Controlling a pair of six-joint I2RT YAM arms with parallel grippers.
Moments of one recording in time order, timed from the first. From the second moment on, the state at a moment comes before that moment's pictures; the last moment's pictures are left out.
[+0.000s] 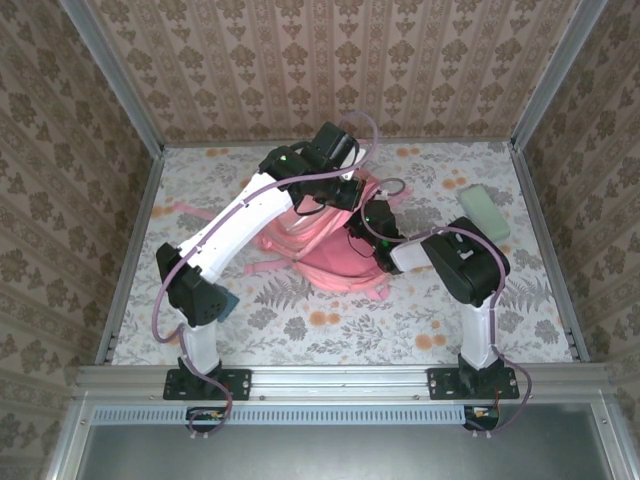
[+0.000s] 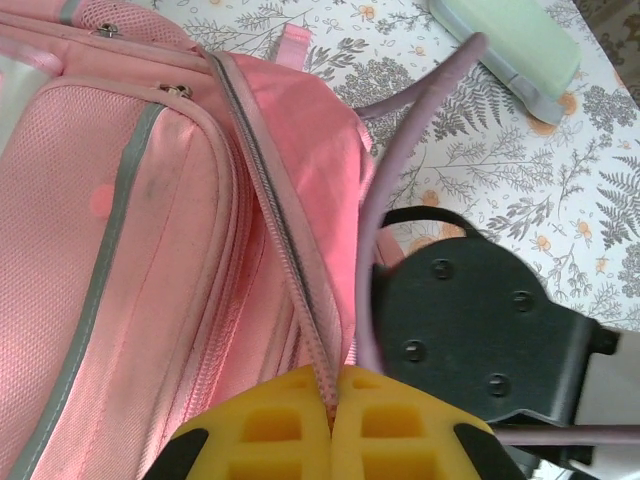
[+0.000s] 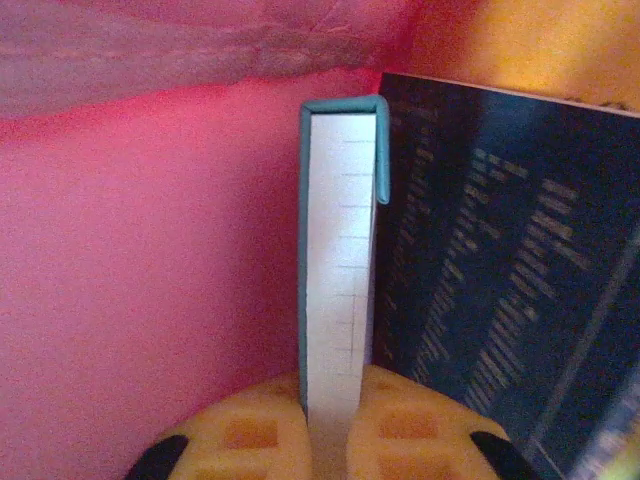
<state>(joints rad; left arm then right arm) -0.84 1.88 2.07 -1.09 0.11 -0.30 0.53 2.02 0.94 0.92 -0.01 1.39</state>
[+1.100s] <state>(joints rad) -0.82 1.82 1.95 -1.02 0.16 -0.32 0.51 1.80 0.89 0.45 -0.15 1.23</state>
